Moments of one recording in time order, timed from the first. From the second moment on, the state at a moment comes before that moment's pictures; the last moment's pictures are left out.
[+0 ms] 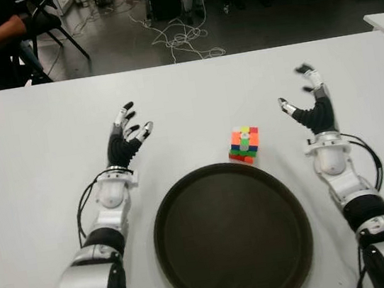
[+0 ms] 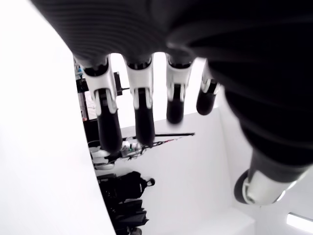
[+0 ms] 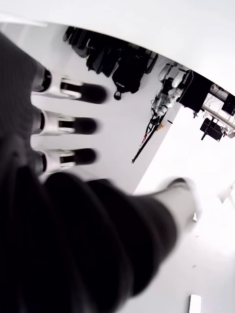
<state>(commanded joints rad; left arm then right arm) -0.62 0.08 0.05 1.17 0.08 -0.73 0.02 -0.51 -0.25 0.00 0.83 -0.28 -0.56 -0.38</state>
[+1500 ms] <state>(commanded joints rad) -0.61 0.09 0.08 1.13 0.01 -0.68 -0.20 -0.70 -0.57 0.32 0.50 -0.63 -0.36 0.22</state>
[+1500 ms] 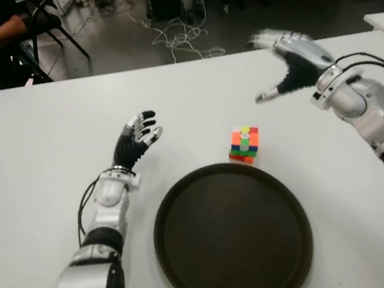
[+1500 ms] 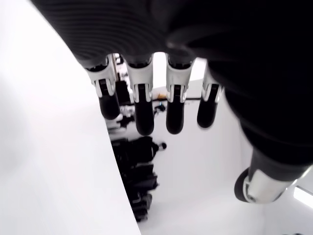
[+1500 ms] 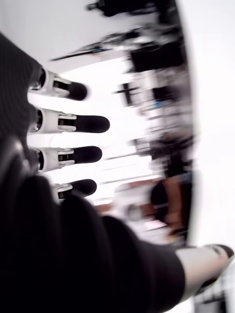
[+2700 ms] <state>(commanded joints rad) -0.61 0.08 0.09 1.12 0.00 -0.68 -0.19 -0.69 -0.59 0.35 0.41 -0.65 -0.25 0.38</state>
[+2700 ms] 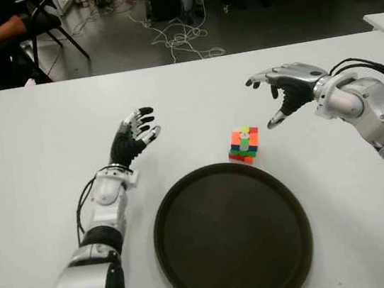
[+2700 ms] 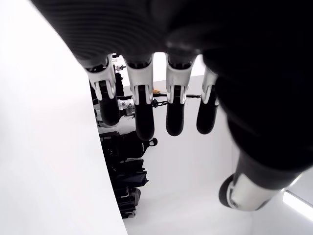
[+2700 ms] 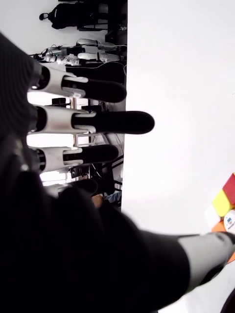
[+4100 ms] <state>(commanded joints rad) -0.61 0.07 0.09 1.11 -0.01 -0.66 -0.17 -0.65 -0.55 0.34 0.39 -0.58 -0.36 0.31</state>
